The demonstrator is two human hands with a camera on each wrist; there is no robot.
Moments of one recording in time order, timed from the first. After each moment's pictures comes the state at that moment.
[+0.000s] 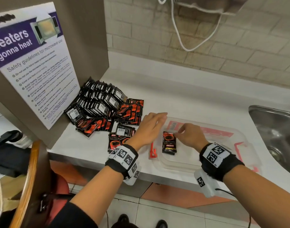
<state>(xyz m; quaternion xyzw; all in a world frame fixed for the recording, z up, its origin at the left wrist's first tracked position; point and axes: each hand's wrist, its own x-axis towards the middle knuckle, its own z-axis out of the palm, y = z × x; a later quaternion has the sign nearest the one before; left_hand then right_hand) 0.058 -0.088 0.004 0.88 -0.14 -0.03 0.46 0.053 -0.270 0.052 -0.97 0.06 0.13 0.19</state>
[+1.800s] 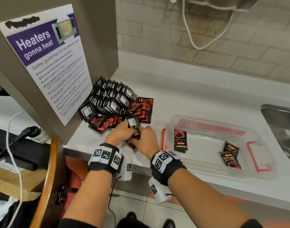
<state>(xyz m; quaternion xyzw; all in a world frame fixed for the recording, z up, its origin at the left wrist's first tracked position) 0.038 0.019 0.006 0.85 0.11 -0.18 0.49 0.016 -0.103 0.000 -0.93 -0.08 0.12 0.33</state>
